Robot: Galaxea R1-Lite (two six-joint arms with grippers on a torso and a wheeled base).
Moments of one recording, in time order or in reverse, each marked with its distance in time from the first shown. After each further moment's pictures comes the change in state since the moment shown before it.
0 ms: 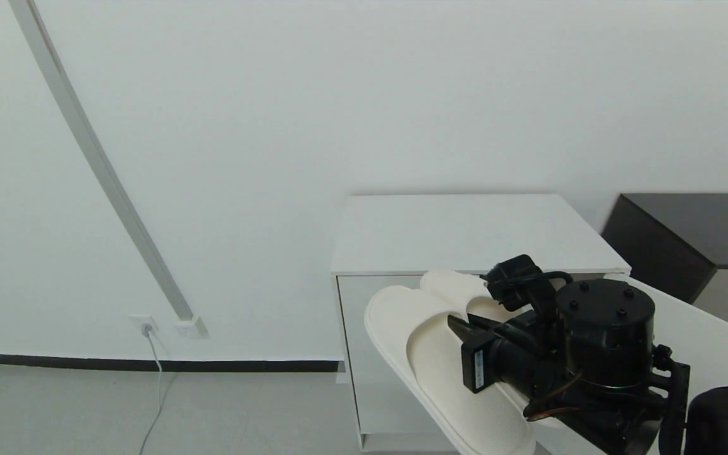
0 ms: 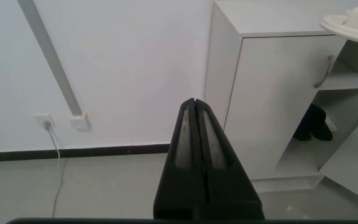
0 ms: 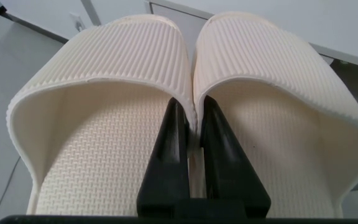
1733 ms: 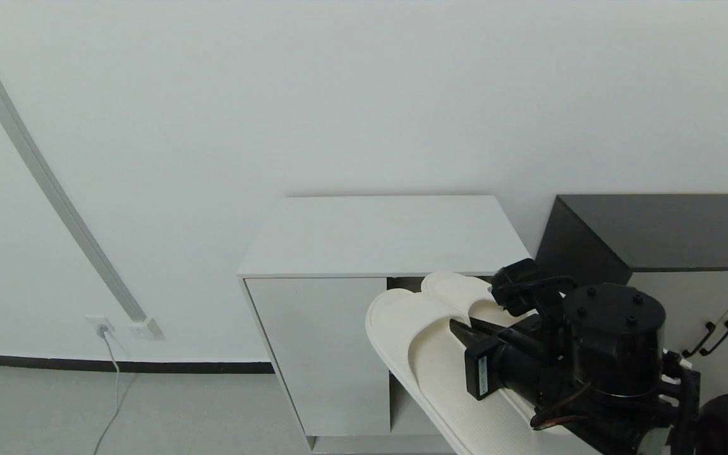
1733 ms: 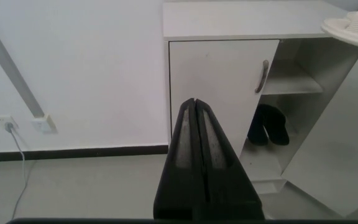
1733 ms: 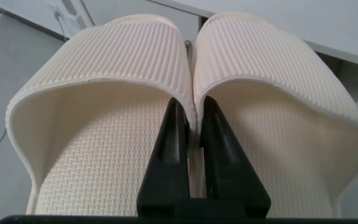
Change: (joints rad) left arm 0.000 0.000 0.000 -0.001 0.000 -0.012; right arm 0.015 -0.013 0.022 -0.003 -0.003 0.001
